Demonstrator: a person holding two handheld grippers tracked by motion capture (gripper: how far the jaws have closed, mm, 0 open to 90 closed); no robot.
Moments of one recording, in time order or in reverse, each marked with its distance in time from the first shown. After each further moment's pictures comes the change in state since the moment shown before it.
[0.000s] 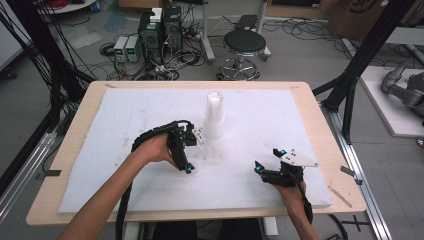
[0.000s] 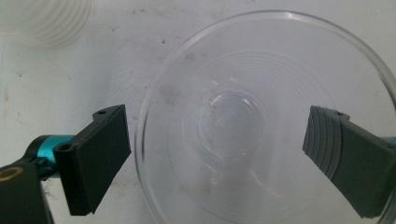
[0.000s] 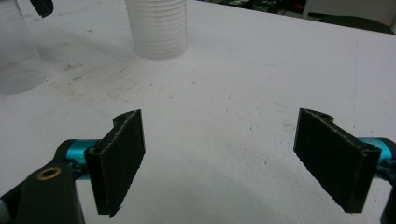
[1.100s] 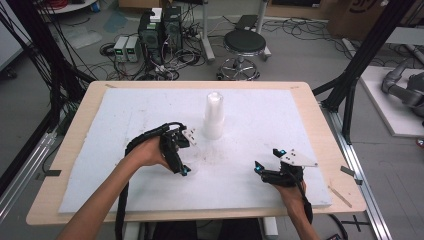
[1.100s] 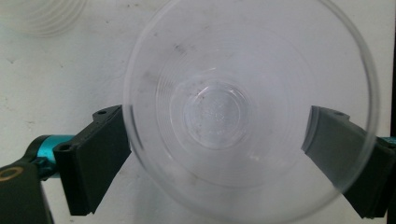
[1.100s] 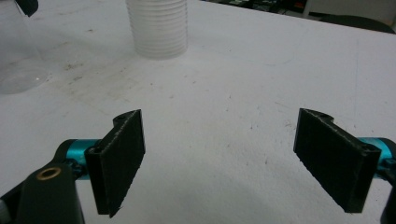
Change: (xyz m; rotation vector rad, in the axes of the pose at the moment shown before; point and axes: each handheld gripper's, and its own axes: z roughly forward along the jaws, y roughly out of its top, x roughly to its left) left arm -0.006 -0.024 -0.009 -0.099 -0.012 -0.040; right arm 0.001 0.000 0.000 0.004 0.004 0.007
